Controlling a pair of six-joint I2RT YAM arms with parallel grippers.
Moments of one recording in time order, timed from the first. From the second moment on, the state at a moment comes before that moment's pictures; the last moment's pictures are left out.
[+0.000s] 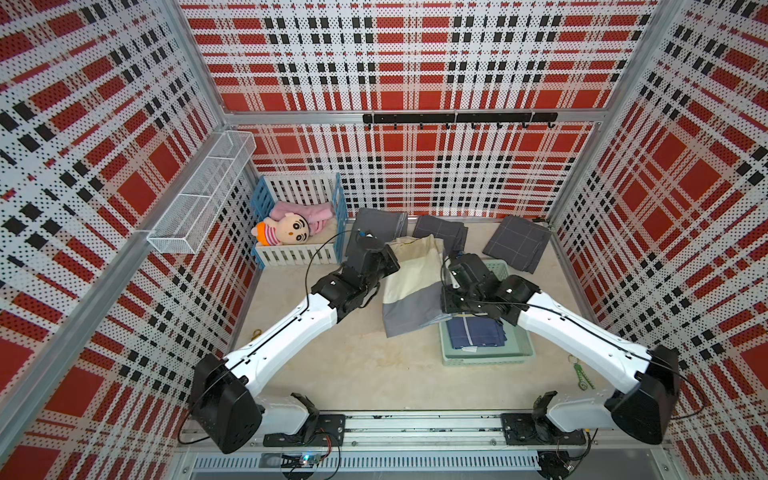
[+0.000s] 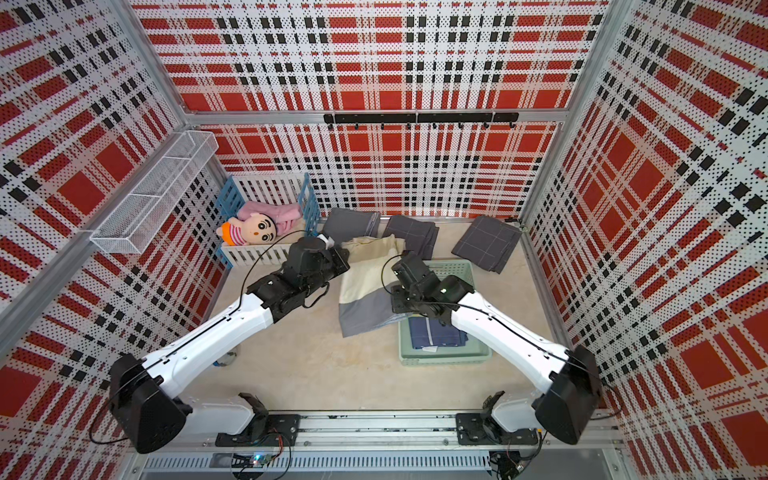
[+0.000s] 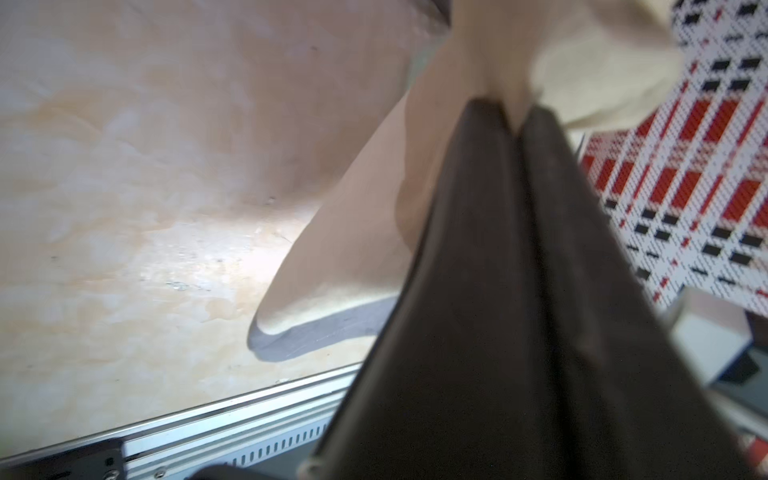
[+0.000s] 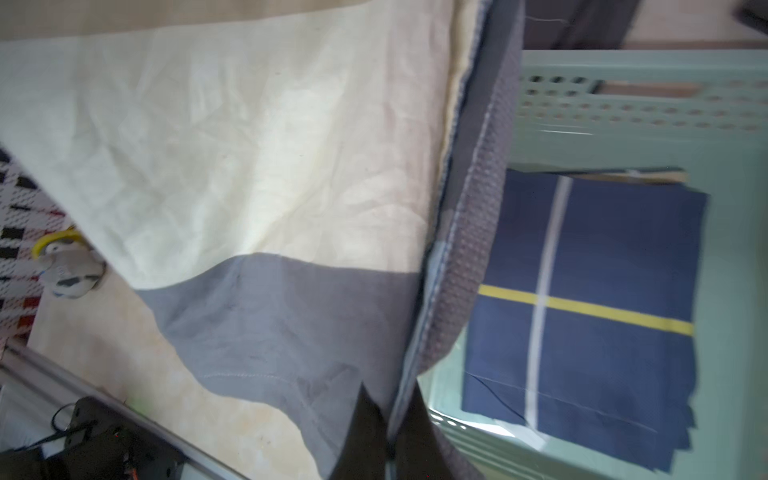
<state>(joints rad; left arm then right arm) -0.67 1.38 1.19 -0.26 -0.23 -0.86 0.72 1.30 1.19 -0.78 0.12 0.59</state>
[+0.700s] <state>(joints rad) -0.87 1.81 1.46 -0.21 -0.11 -0.92 0.34 1.03 0.87 -0.91 0.13 0.59</state>
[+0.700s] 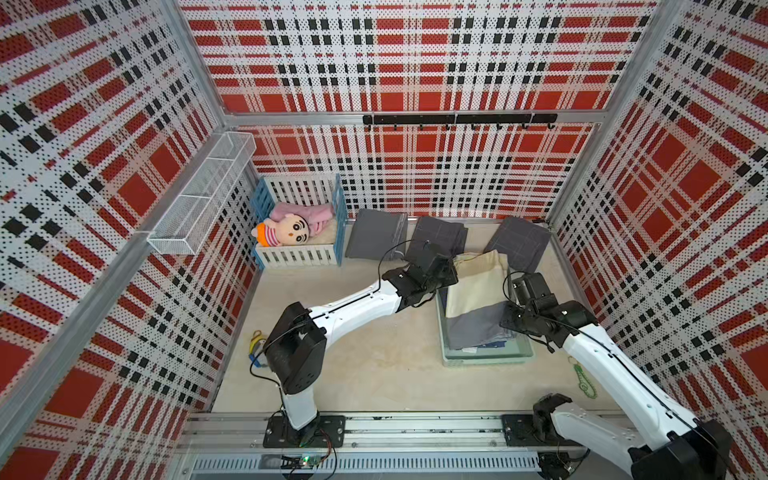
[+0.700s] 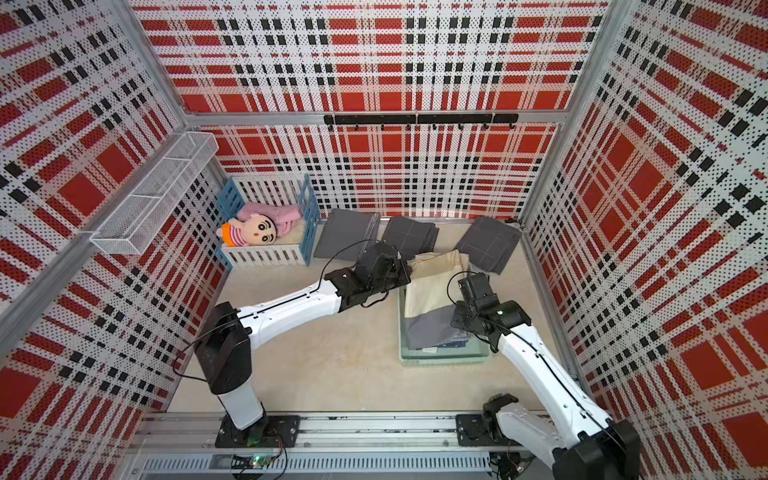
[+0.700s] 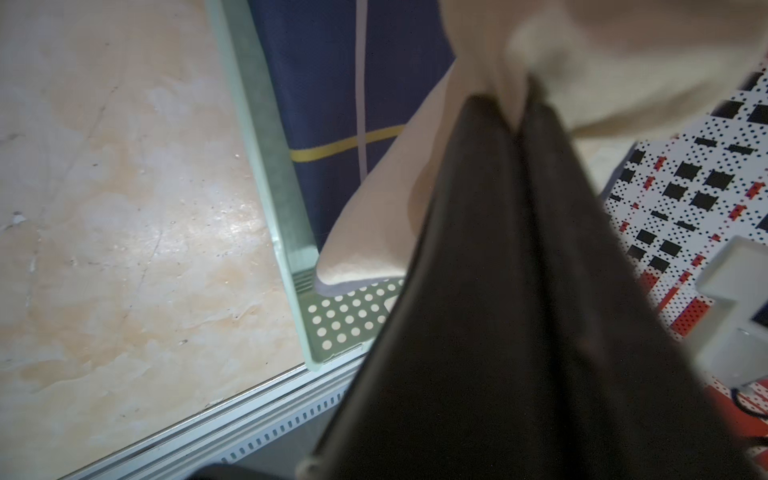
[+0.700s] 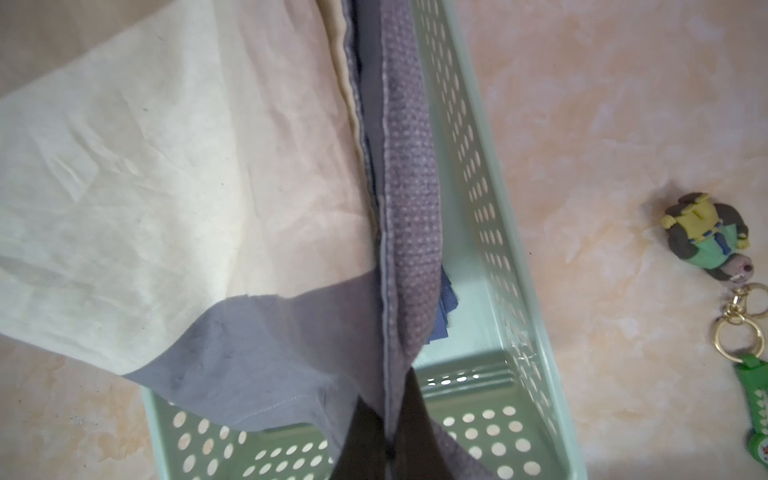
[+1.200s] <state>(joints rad) -0.81 1.99 1.47 -0.20 -0.09 -0.91 0.28 1.13 0.76 -0.77 0.10 0.55</state>
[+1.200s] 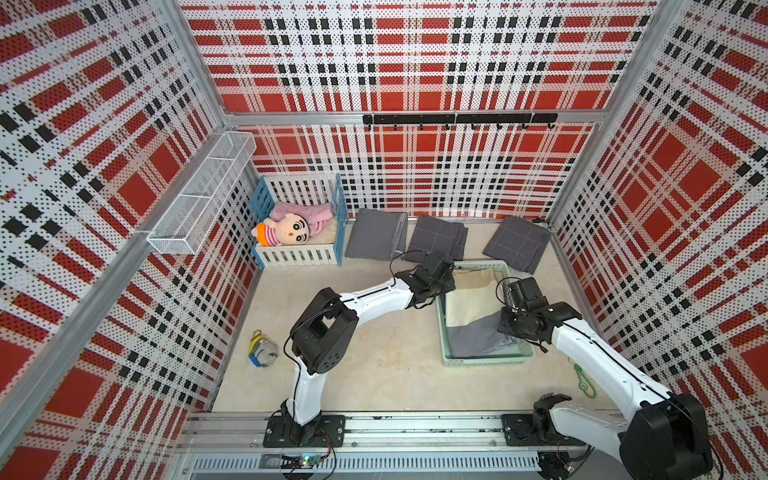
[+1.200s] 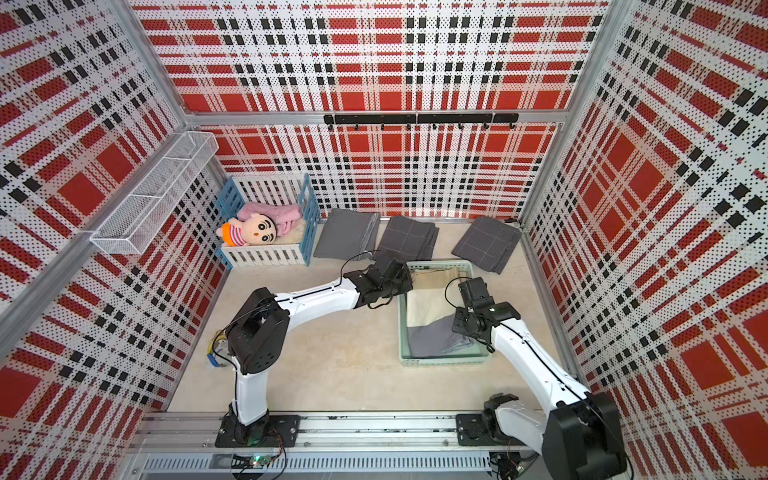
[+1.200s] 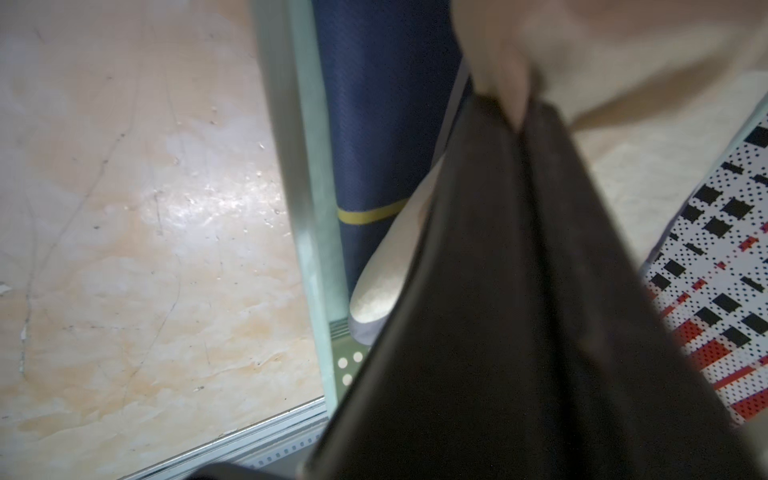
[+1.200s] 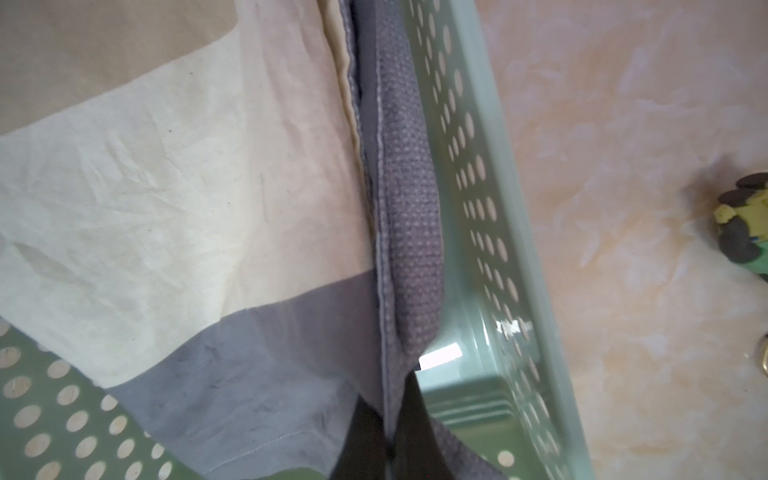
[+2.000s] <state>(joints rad) -0.87 1.76 1.37 -0.30 -0.19 -0.77 0.27 1.09 0.86 -0.76 0.17 0.55</state>
